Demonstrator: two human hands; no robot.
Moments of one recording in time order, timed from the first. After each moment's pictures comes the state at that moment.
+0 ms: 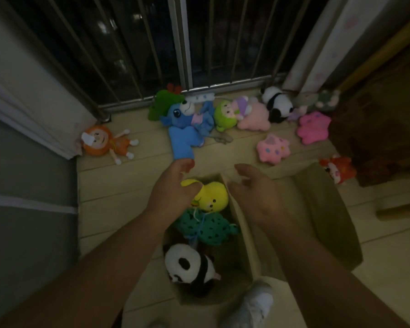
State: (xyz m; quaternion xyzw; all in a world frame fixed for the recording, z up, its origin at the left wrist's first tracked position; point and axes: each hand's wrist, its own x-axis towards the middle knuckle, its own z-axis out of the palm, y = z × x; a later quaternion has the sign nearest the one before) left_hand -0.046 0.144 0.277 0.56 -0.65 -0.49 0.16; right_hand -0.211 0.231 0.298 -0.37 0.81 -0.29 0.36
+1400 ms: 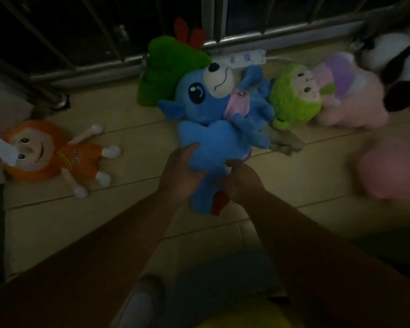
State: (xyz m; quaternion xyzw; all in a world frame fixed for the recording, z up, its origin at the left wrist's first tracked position) left_hand -0.080 -0.174 -0.144 0.57 -0.68 -0.45 0.07; right_hand -0.213 -0.108 -0.125 -0.34 0.80 -0.12 0.48
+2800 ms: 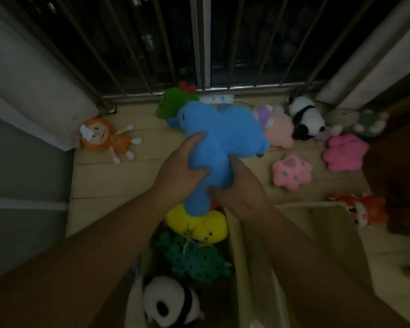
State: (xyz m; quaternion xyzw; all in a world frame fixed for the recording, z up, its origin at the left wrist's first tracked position) left_hand -0.126 0.016 0.235 0.52 -0.64 -0.53 0.20; right_hand -0.270 0.084 0.233 -0.45 0.69 -0.30 0.48
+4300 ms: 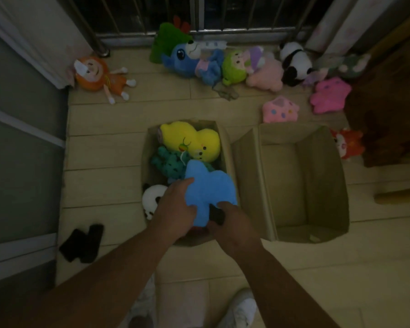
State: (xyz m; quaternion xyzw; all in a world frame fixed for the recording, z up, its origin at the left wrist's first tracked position) left_hand -0.037 0.332 0.162 0.60 -0.64 -0.48 0.04; right_hand -0.178 0.405 0.172 -0.43 0.76 -0.11 0.47
